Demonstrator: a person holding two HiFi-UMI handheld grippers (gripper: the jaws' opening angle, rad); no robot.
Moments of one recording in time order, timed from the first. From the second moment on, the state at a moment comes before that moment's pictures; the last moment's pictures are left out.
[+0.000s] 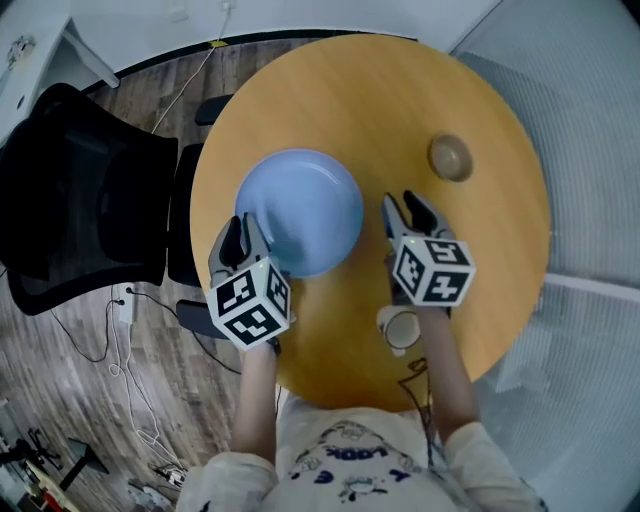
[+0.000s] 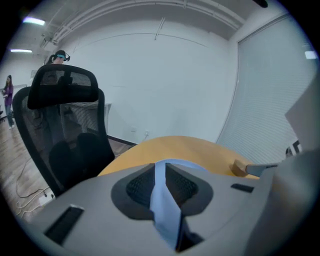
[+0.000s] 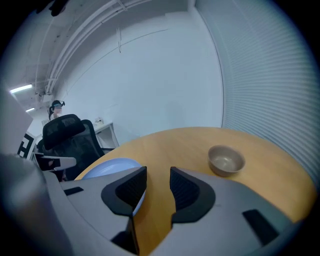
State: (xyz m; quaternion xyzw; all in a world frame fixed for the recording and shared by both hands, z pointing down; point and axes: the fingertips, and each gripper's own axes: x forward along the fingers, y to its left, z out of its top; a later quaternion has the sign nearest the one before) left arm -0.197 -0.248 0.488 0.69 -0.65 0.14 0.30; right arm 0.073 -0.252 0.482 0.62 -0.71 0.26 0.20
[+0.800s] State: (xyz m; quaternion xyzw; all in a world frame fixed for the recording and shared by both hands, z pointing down) left arm 0.052 -0.303 0.442 0.83 -0.46 0.17 0.25; right arm 0.275 -0.284 0.459 0.70 -0.64 0.25 0.19
